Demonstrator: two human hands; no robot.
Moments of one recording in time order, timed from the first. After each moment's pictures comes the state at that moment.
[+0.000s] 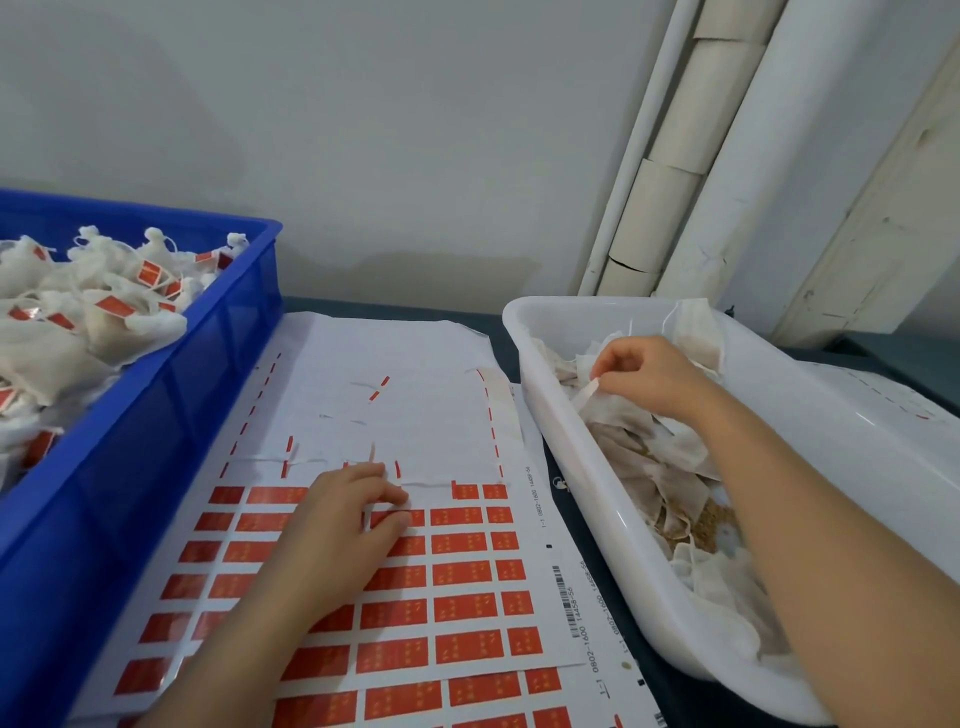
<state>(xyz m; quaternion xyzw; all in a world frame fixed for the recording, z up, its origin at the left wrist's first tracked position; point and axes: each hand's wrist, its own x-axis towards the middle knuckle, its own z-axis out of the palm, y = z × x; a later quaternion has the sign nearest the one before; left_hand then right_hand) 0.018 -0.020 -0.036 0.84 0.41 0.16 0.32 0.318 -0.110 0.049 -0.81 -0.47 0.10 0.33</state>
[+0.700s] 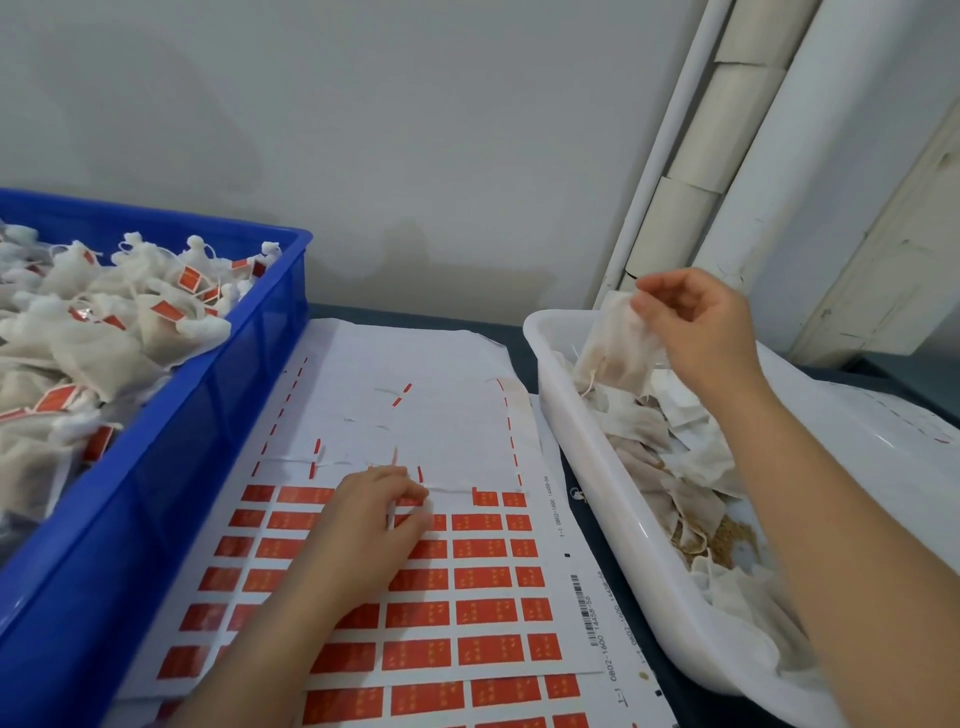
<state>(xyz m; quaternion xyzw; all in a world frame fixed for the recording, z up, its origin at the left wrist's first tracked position) 0.017 -0.017 -0.038 0.84 0.40 0.18 0.32 0.274 -0.108 0.097 -0.68 -0.44 -0.04 0.58</state>
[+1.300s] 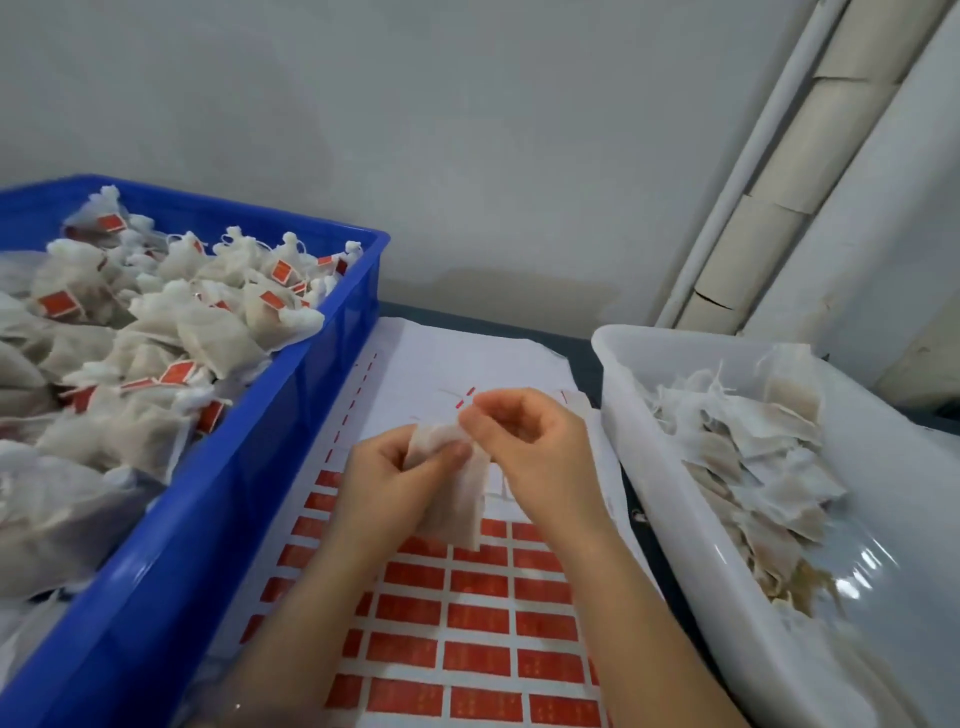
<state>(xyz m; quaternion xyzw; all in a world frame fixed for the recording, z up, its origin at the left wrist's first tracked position) 0.001 -0.014 -0.010 0.62 0.36 0.43 0.55 0.110 -0.070 0.029 -0.65 -0.46 0.21 0.56</state>
